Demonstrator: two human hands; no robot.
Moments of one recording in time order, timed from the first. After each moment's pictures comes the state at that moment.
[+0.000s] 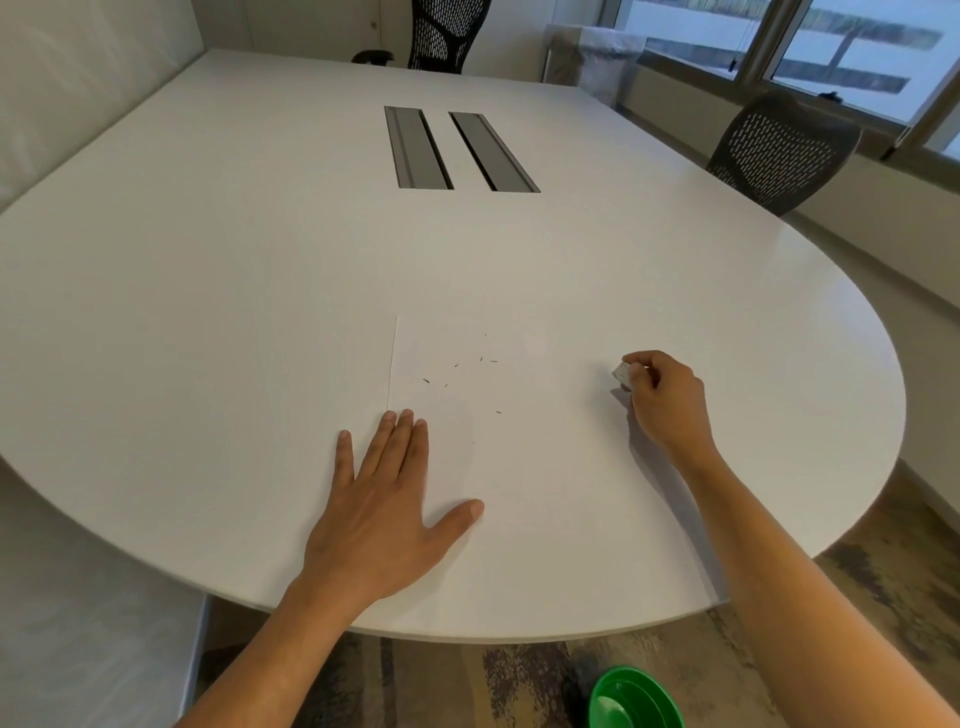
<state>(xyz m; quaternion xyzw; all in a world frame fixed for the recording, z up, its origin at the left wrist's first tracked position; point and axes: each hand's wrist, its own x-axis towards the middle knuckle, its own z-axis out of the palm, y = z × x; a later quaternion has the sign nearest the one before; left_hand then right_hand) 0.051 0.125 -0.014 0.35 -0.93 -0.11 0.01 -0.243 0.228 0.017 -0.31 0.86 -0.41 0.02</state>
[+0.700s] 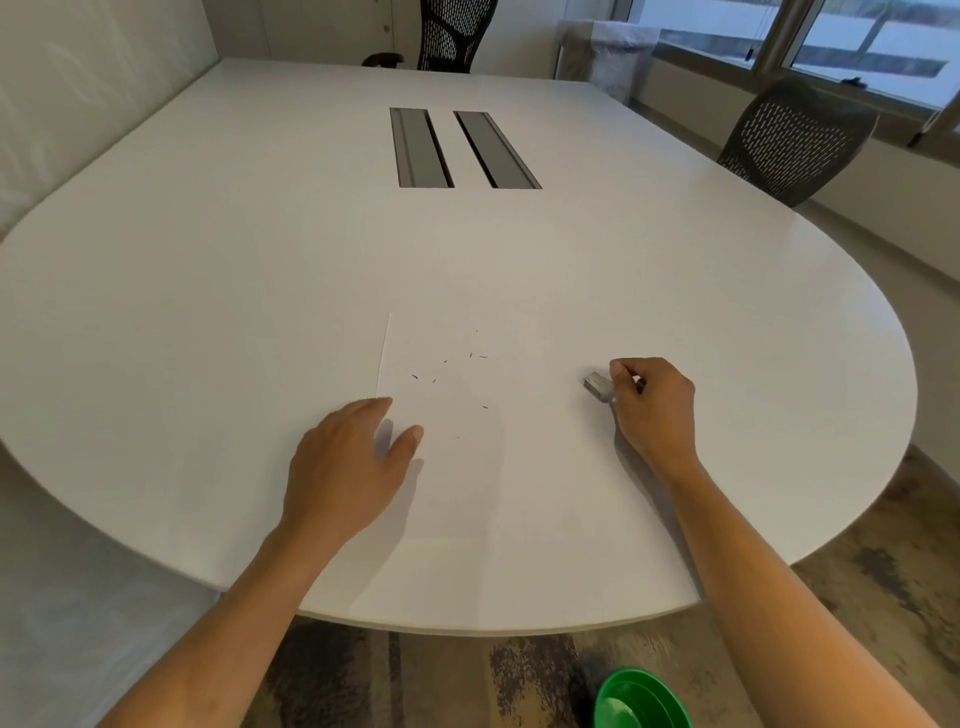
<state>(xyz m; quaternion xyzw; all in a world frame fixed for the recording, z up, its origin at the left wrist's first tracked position) 0.039 0.113 0.012 0.46 -0.84 -0.24 0.17 -0.242 0.234 0.002 -0.36 0.84 -0.40 -0.03</state>
